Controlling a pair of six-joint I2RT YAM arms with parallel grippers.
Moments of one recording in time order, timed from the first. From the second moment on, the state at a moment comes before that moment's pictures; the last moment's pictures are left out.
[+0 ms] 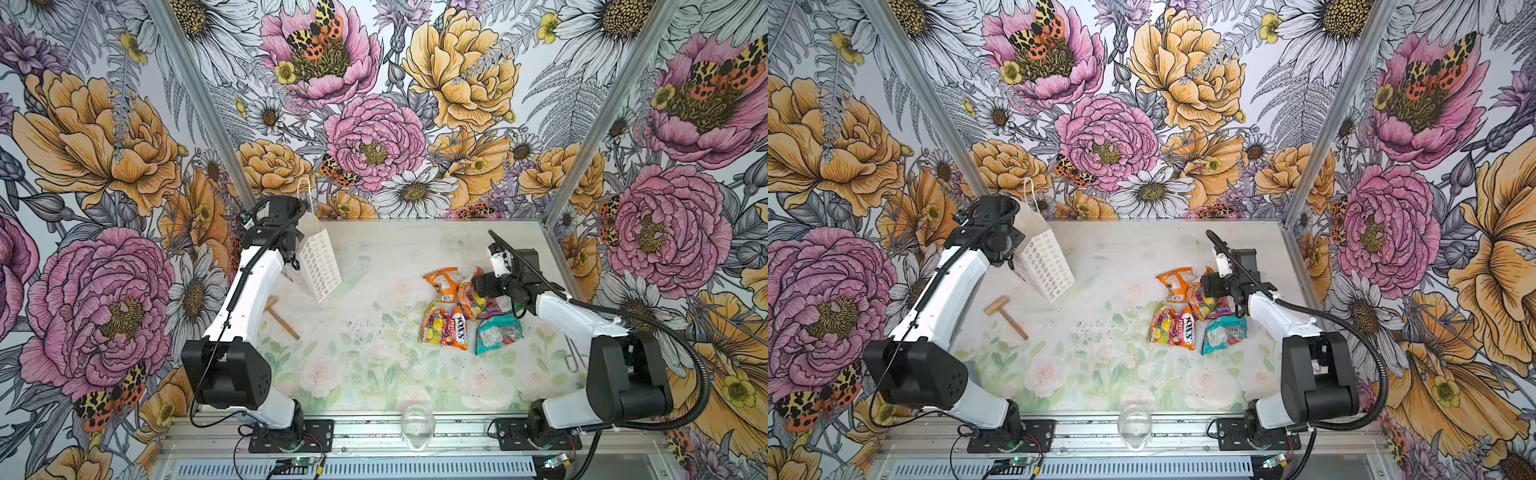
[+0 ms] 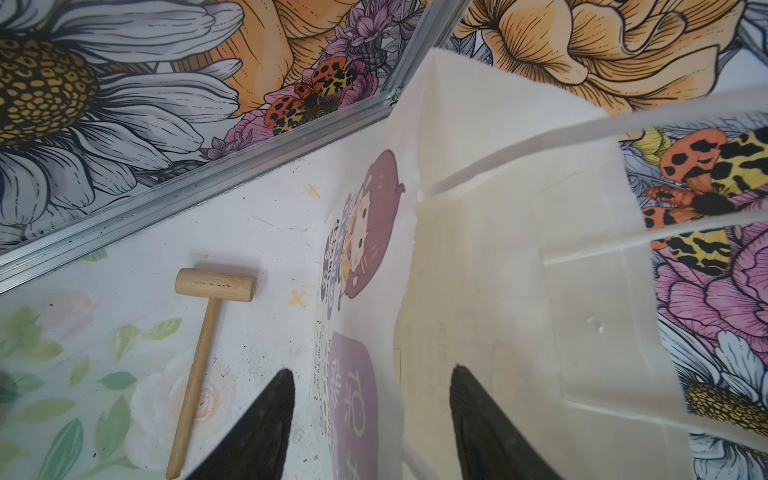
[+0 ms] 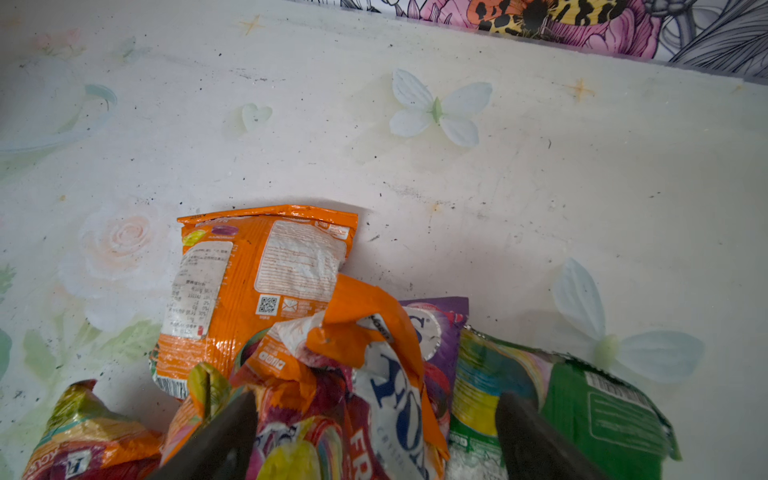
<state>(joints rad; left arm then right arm) -0.06 1.55 1.57 -0.89 -0.46 -0.97 0.09 1.46 0.87 -0.20 -0.20 -0.12</state>
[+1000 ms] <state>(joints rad) -0.06 1.57 1.57 -0.89 -0.46 -0.96 0.10 1.46 0.87 -0.20 -0.20 -0.12</state>
